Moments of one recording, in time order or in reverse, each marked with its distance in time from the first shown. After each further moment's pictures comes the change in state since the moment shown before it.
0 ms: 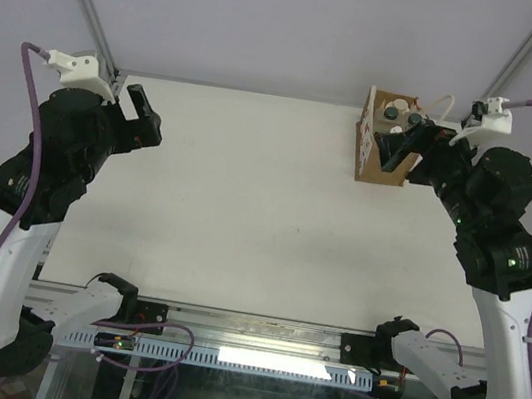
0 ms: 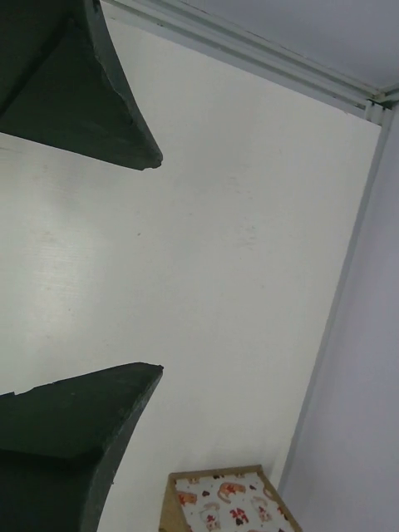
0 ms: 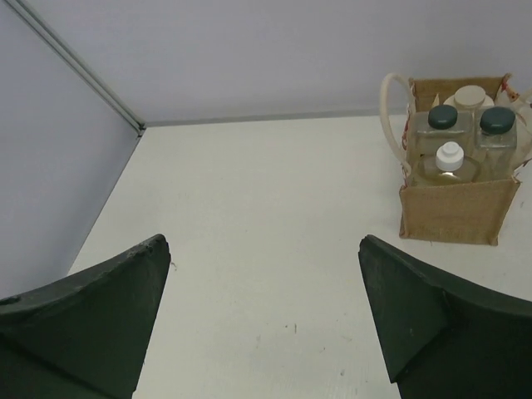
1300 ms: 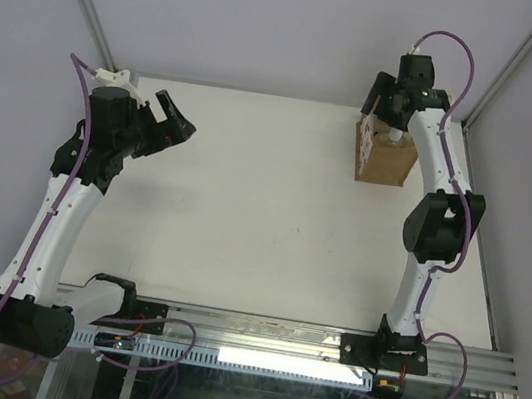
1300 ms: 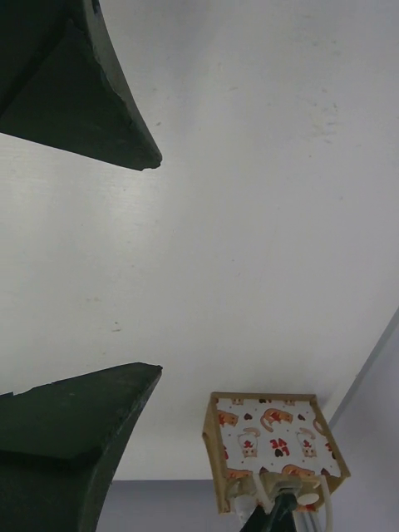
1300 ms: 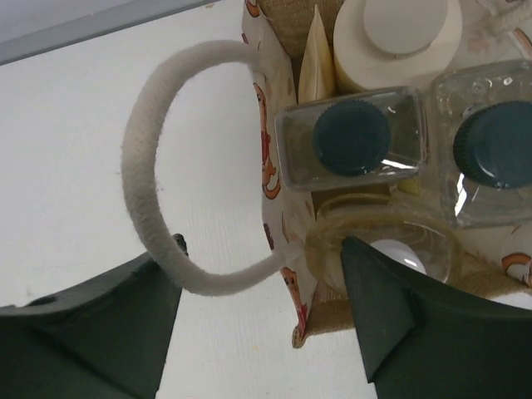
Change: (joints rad) left arm 0.243 0.116 -0.385 0.351 0.453 -0.203; right arm -0.196 1.105 0.585 -0.141 0.062 -0.006
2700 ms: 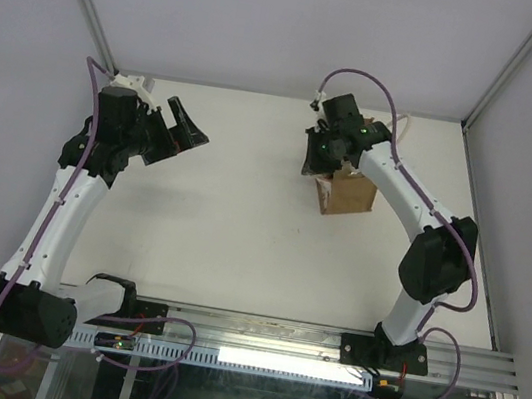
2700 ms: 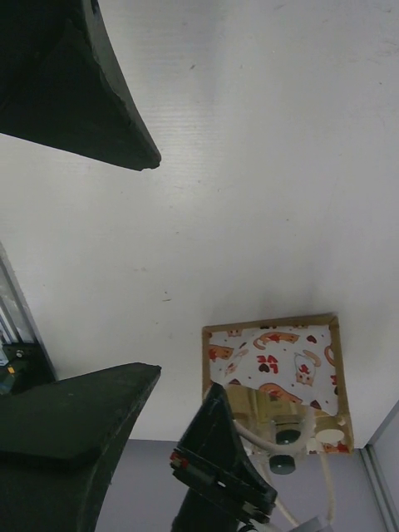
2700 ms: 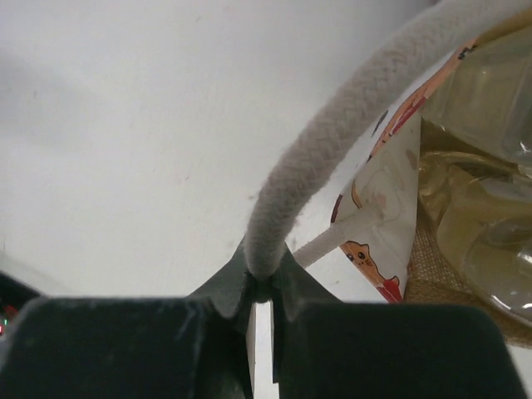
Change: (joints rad) left arm 0.000 0.047 -0.006 -0.034 0.212 -0.044; right arm 0.323 -0.257 -0.417 -0.032 -0.208 -0.072
